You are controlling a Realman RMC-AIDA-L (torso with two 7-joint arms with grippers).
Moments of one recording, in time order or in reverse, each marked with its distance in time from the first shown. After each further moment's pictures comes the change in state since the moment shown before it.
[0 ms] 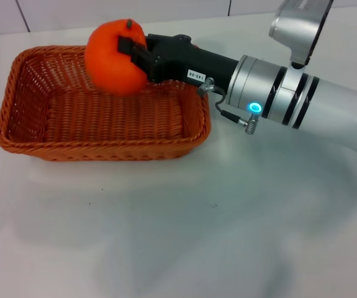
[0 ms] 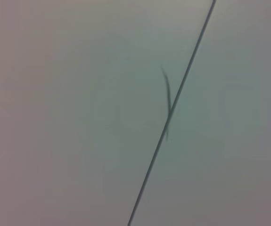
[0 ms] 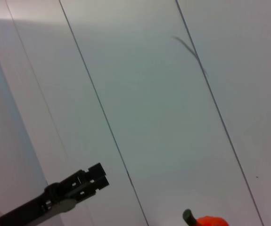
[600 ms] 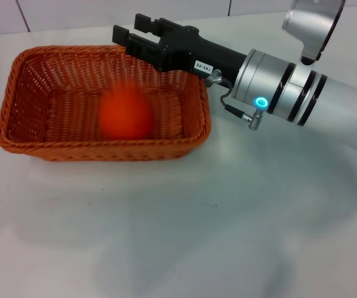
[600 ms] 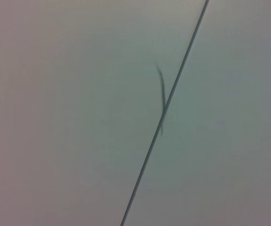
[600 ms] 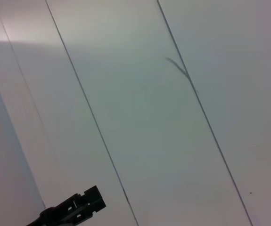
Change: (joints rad) left arm 0.000 -0.002 0.007 -0.006 0.002 0.007 0.006; right arm -0.012 -0.001 0.012 0.001 0.046 -0.019 -0.007
